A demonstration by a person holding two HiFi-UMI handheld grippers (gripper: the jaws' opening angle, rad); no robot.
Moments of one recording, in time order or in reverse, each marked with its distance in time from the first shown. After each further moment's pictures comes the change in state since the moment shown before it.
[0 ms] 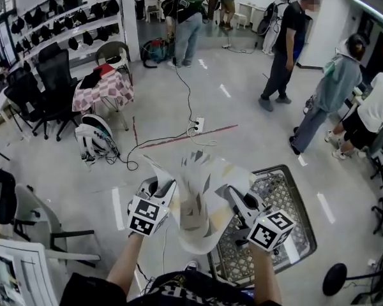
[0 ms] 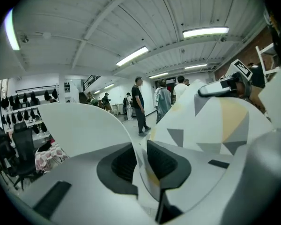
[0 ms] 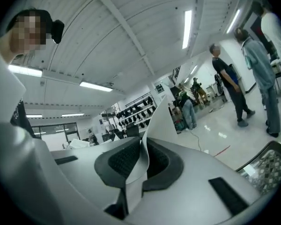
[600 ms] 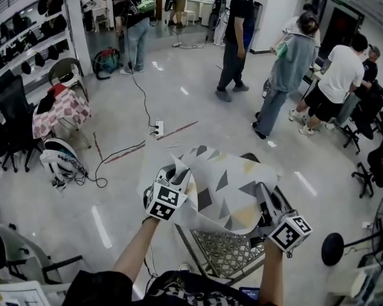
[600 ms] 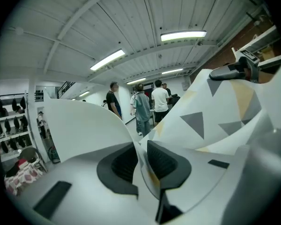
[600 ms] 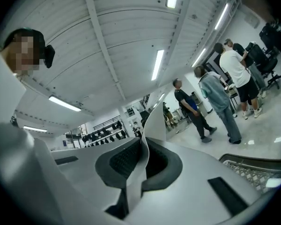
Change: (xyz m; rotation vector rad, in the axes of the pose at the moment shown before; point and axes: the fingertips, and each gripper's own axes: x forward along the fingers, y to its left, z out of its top) left arm 0.149 -0.104 0.062 0.140 -0.100 -0.250; right arm -0.147 -0.097 0.061 0.085 -0.351 -0.356
